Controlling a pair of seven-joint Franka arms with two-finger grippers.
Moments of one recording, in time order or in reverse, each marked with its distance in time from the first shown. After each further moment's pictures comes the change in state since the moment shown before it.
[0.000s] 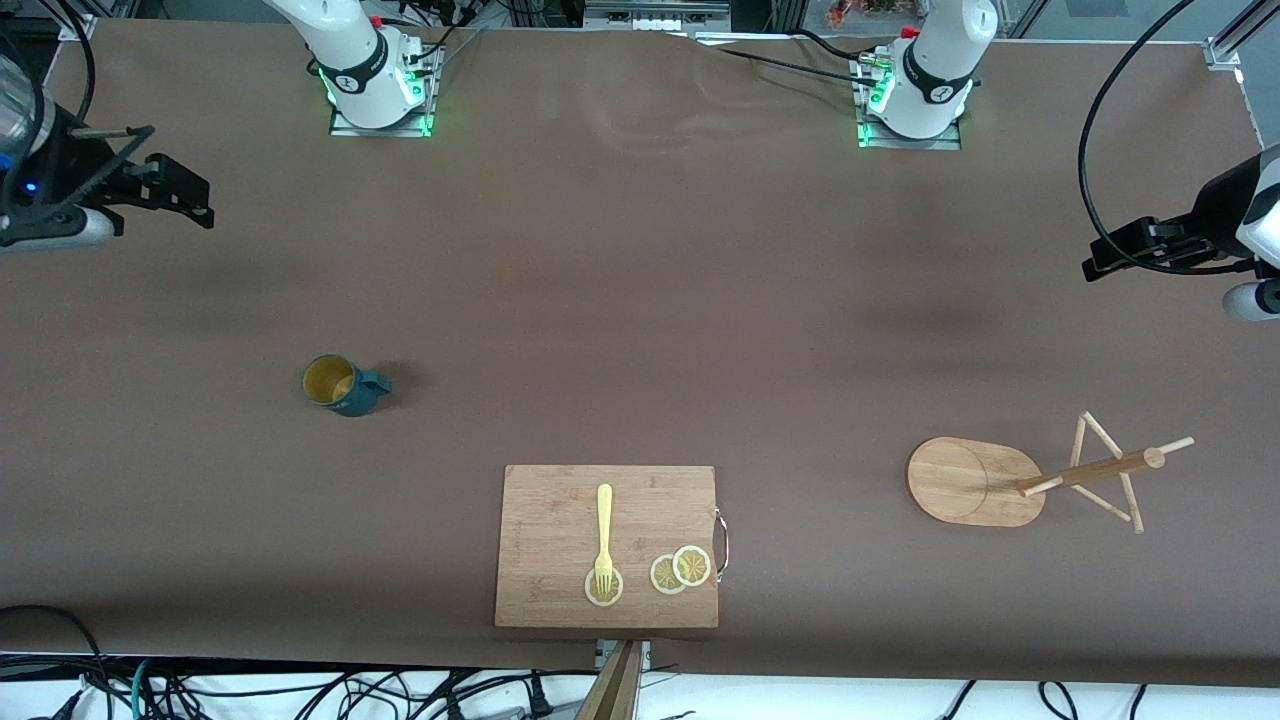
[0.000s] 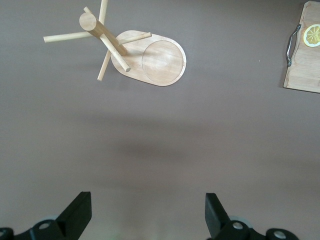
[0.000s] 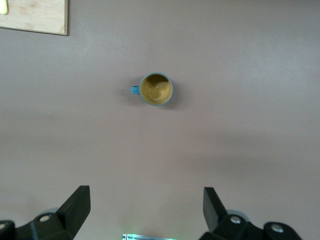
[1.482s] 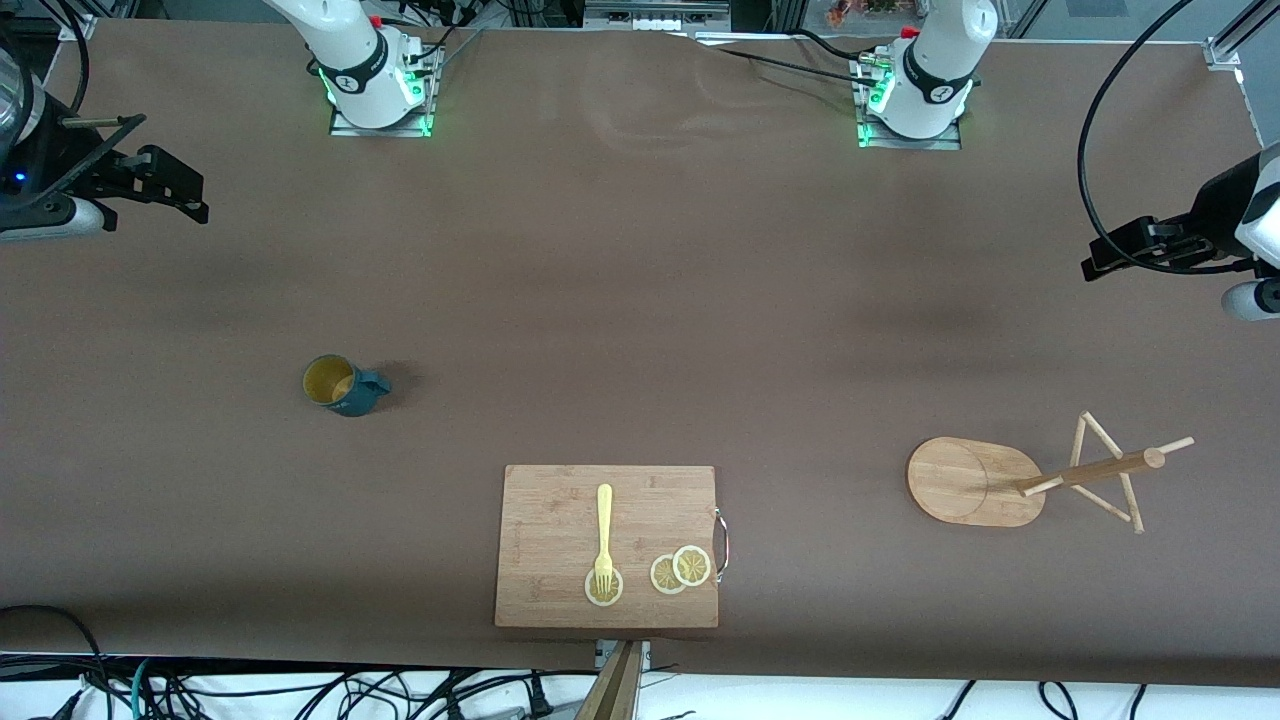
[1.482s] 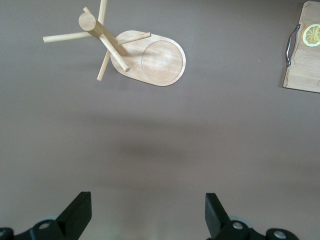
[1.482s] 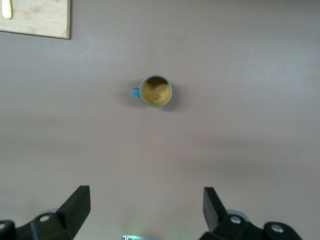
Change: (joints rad) left arm -0.001 -0.002 -0.001 0.000 0.000 0.000 0.000; right arm -0.001 -0.031 -0.003 0.001 0.000 -0.002 -0.002
